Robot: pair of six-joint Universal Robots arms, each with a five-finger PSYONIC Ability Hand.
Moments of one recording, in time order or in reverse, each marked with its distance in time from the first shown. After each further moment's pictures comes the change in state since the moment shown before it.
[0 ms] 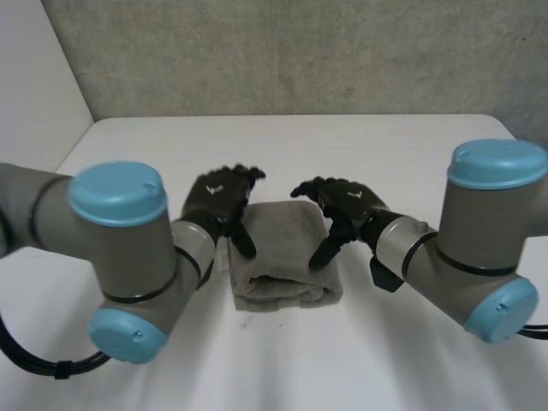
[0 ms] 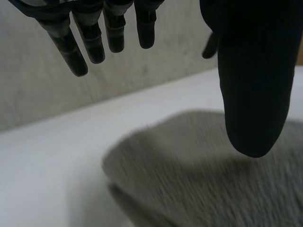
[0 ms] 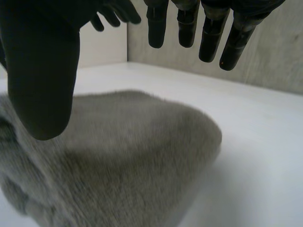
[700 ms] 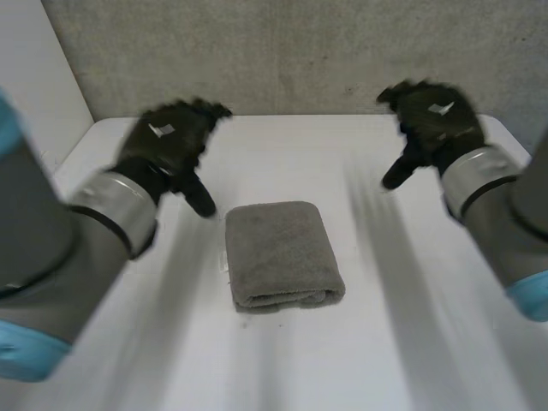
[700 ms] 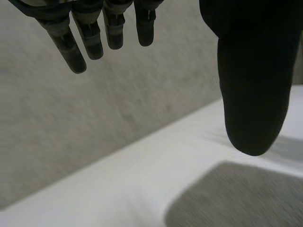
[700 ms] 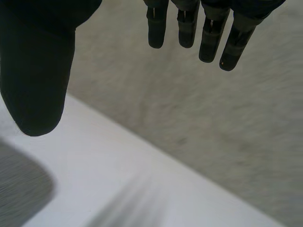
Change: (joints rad) left arm 0.055 0.383 -0.043 -0.182 0.000 0.134; right arm -0.057 -0.280 0.026 -0.058 0.316 -0.231; left_hand -0.029 -0.035 -0.039 -0.033 -0.020; right_hand 0.000 0.000 0.000 0.000 -0.010
